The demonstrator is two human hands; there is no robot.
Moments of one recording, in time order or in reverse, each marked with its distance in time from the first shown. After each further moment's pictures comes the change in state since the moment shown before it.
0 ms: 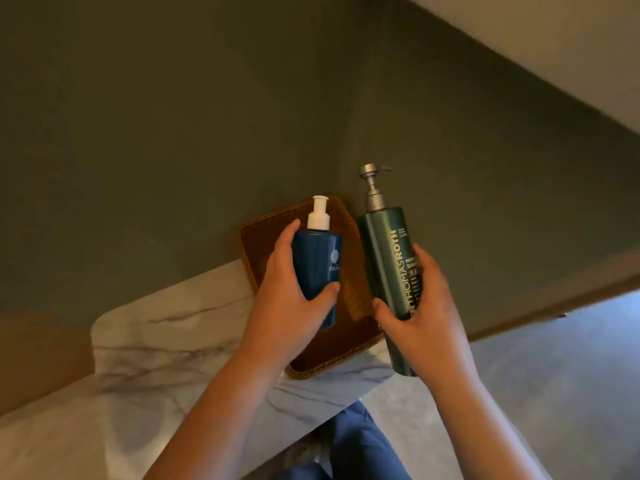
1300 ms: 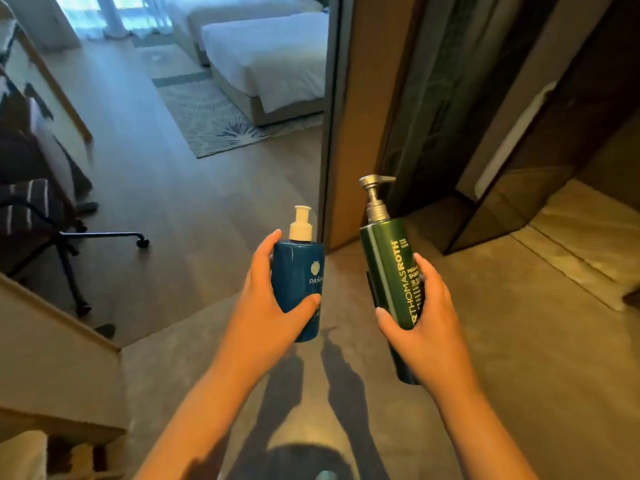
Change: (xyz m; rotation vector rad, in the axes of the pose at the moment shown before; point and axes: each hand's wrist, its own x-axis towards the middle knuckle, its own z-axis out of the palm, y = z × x) left_hand -0.574 0.186 0.340 -0.048 -1.459 0.650; right_hand -0.748 0.122 -0.233 -0.146 1.344 0.941
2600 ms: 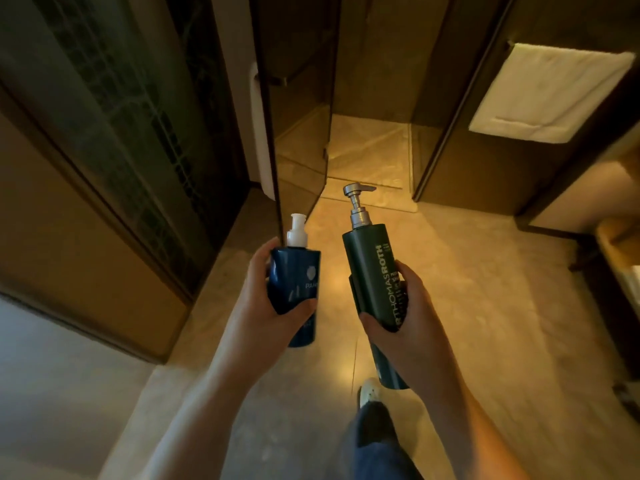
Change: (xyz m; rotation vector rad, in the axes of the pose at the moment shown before) left_hand 0.355 0.089 0.408 -0.113 -0.820 0.182; right_hand 0.248 0.238 -0.184 -0.021 0.534 0.518
